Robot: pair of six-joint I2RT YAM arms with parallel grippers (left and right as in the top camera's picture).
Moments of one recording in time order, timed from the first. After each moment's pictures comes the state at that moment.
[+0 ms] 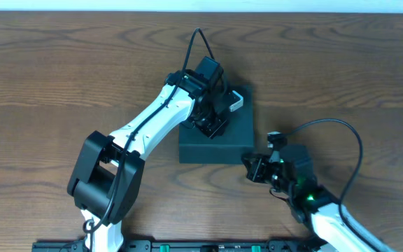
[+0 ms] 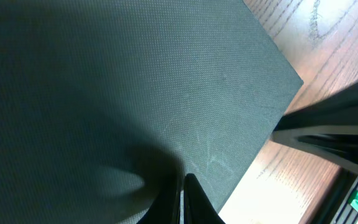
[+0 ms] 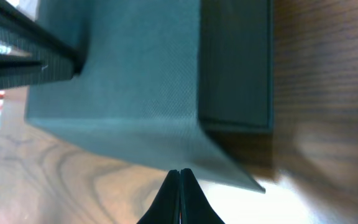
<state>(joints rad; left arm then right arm) -0.58 1.96 1.51 -0.94 0.46 0.25 0.39 1.12 0.24 0.17 -0.32 0.73</state>
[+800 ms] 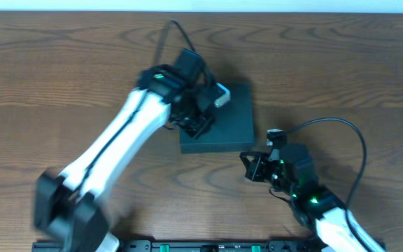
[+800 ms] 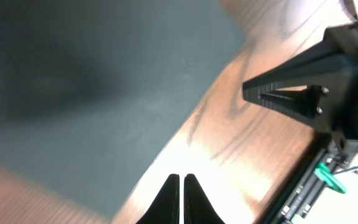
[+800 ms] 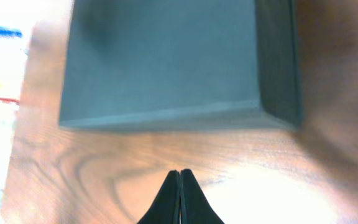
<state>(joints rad) -0.51 1.68 1.52 -1.13 0.44 0.24 0.42 0.95 0.31 -0.03 -0.31 0.73</state>
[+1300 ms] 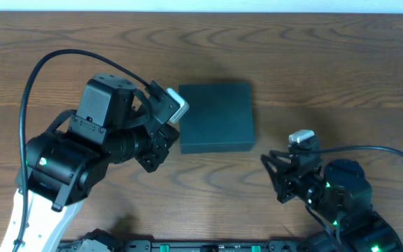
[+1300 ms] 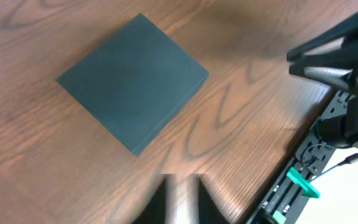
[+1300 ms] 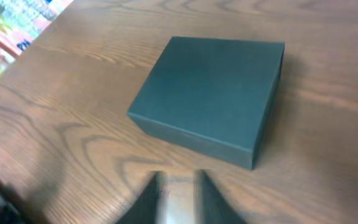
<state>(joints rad) -0.45 1.17 1.52 -1.26 0.38 0.19 0.42 0.55 0.69 -0.67 -0.23 0.25</state>
